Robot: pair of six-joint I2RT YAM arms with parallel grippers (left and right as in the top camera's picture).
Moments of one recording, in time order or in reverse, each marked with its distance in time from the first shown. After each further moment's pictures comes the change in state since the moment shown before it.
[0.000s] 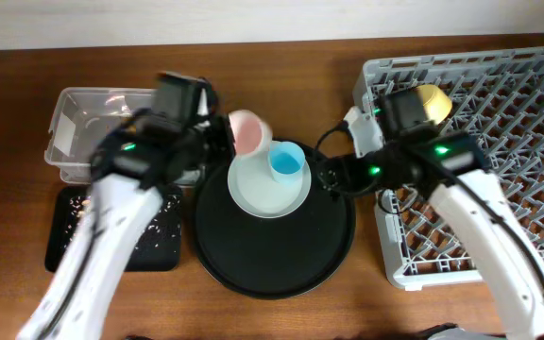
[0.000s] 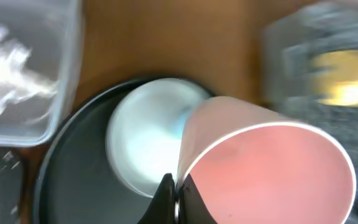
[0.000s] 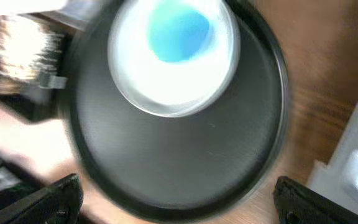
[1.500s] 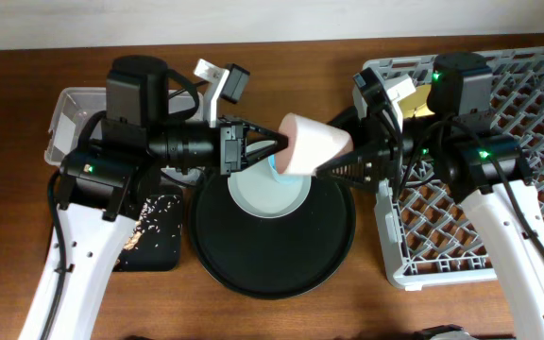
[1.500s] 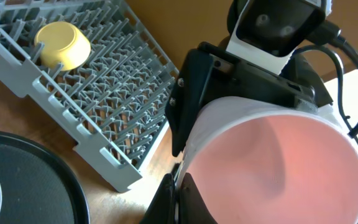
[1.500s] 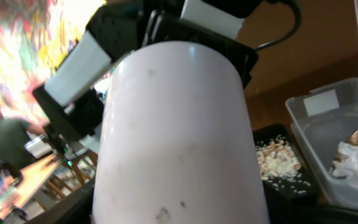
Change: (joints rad) left arm 0.029 -0.094 0.060 0.157 0.887 0.176; right arm -0.128 -0.061 0.016 0.493 -1.112 -0.153
